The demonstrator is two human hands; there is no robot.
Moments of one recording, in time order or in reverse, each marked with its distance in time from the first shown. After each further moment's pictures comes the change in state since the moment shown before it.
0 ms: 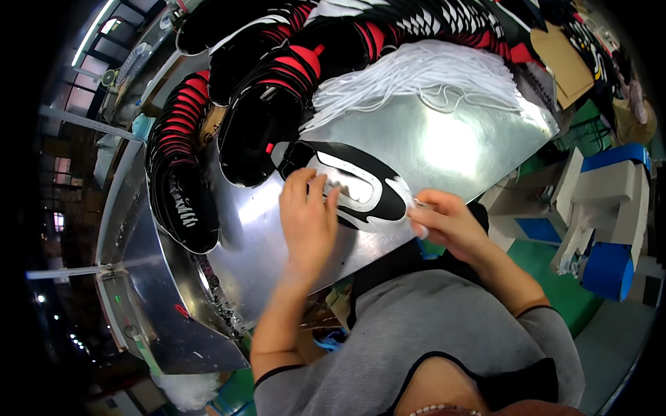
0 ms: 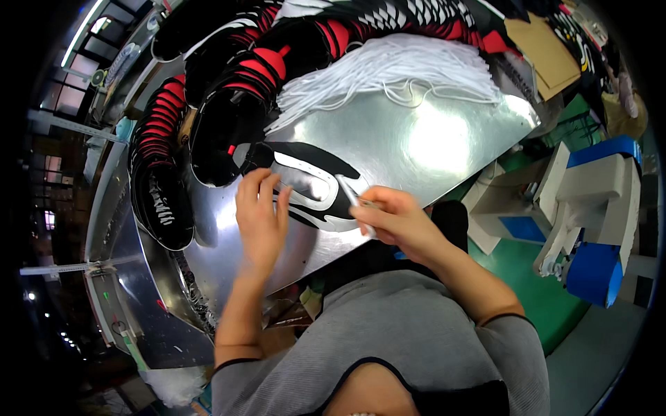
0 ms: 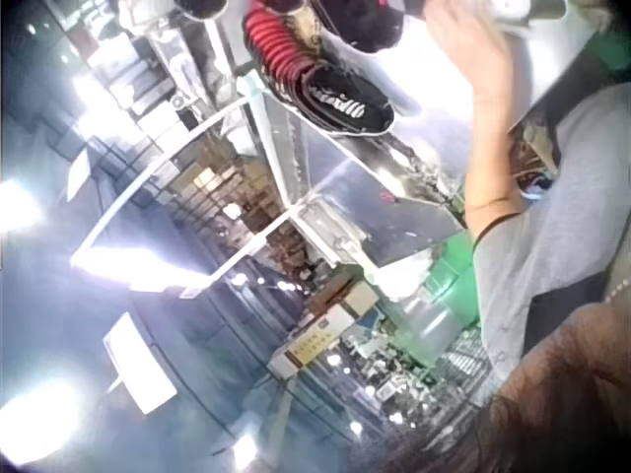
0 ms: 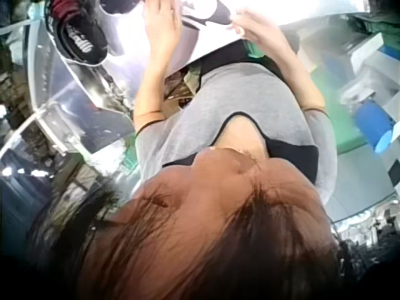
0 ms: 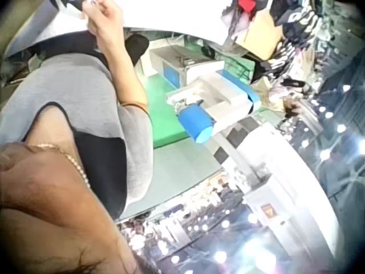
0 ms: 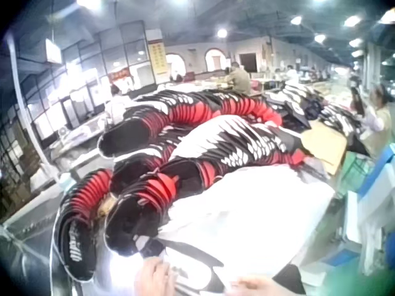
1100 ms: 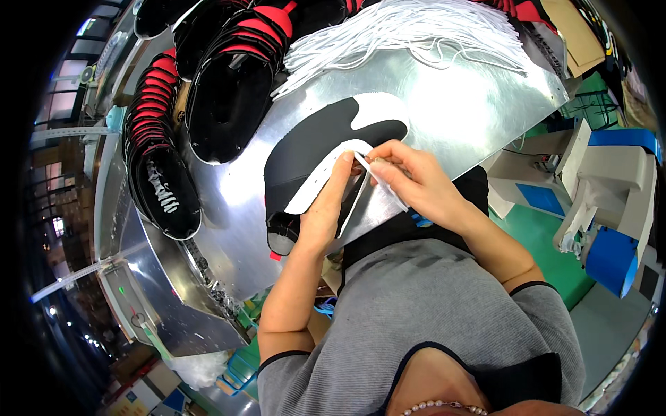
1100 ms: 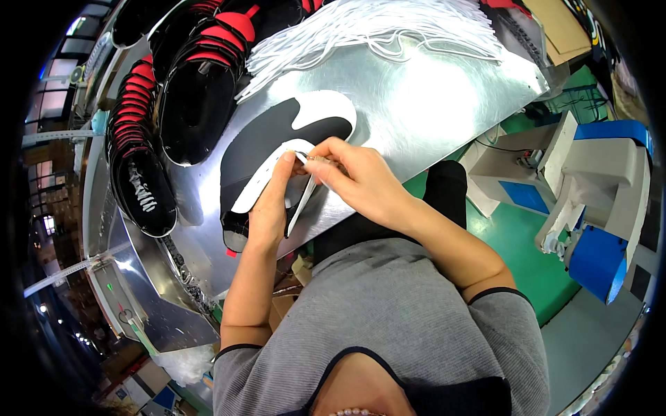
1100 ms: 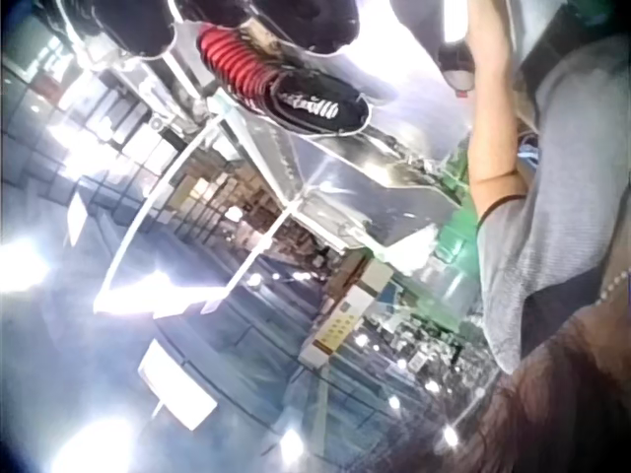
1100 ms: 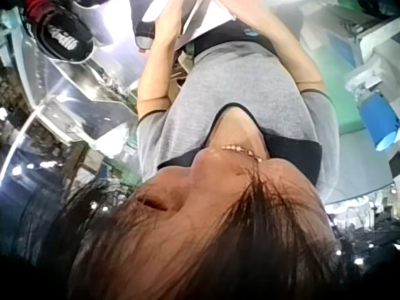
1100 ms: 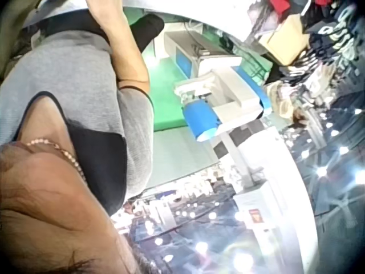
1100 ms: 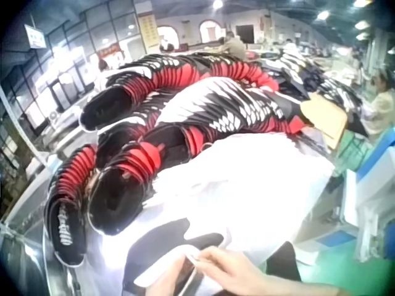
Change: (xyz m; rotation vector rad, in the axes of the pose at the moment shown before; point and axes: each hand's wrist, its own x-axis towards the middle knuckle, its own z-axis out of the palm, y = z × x) left_hand -0.003 0.043 0.032 -1.263 -0.241 -0.874; right_hand 0.043 0.010 0.001 -0.532 0.078 -0.308
